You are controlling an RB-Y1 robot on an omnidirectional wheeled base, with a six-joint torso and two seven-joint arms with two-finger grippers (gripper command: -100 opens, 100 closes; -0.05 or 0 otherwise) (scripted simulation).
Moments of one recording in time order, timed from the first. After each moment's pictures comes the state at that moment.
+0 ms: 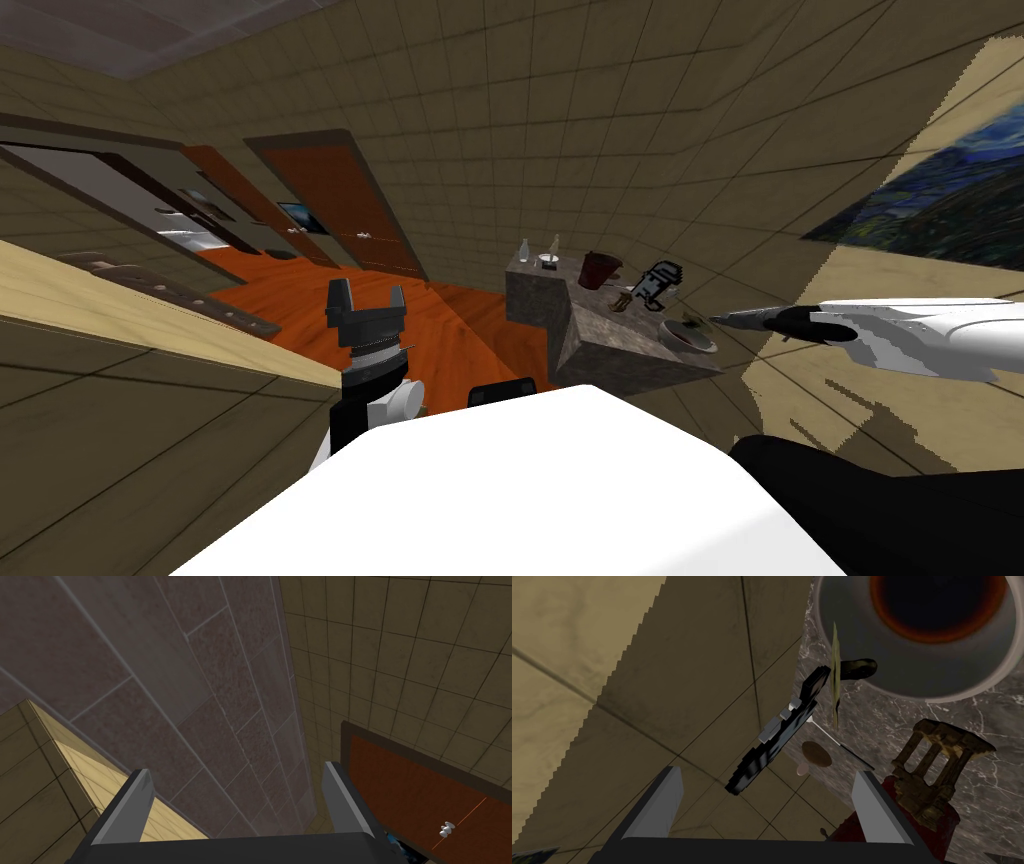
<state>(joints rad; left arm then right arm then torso) 0.51 0.01 -0.04 -2.29 0.05 -0.55 0.11 1.37 -1.87 -0.35 -1.02 -0.22 -0.07 0.19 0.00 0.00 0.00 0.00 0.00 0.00</state>
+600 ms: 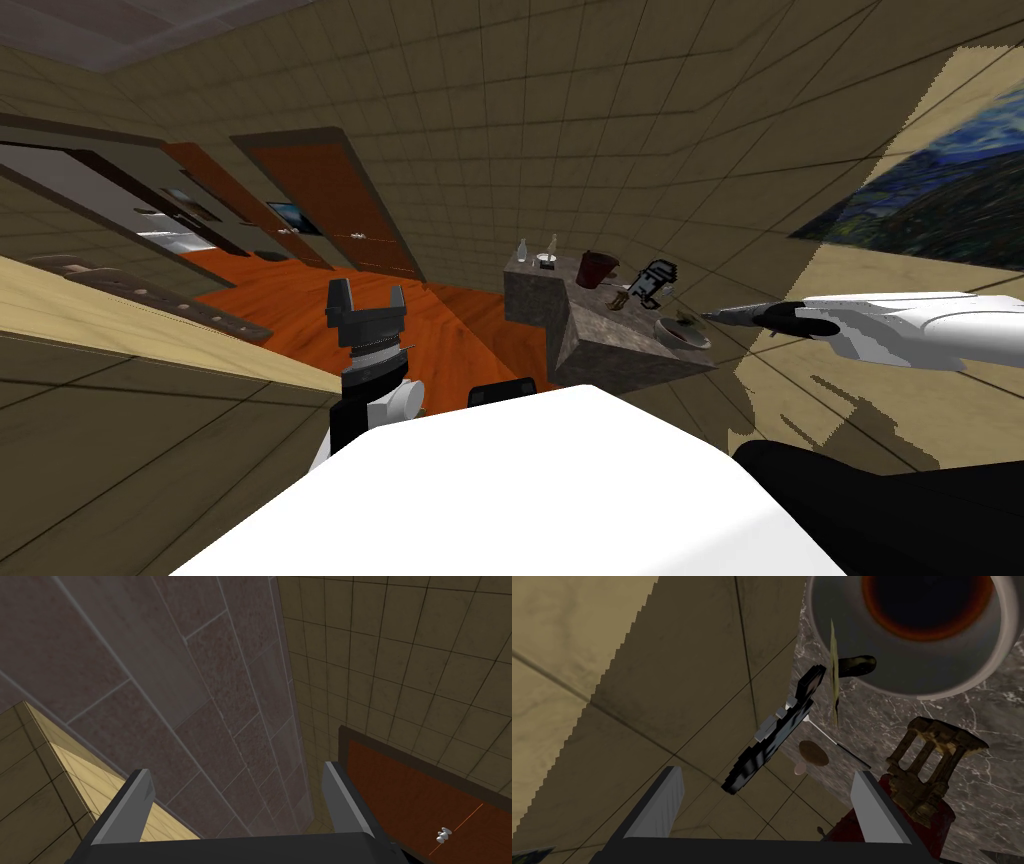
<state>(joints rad) 0.51 0.01 -0.04 -2.29 0.05 -0.55 0.11 1.44 -1.90 -0.41 -1.03 -0.22 -0.07 0.18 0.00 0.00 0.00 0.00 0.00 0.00</state>
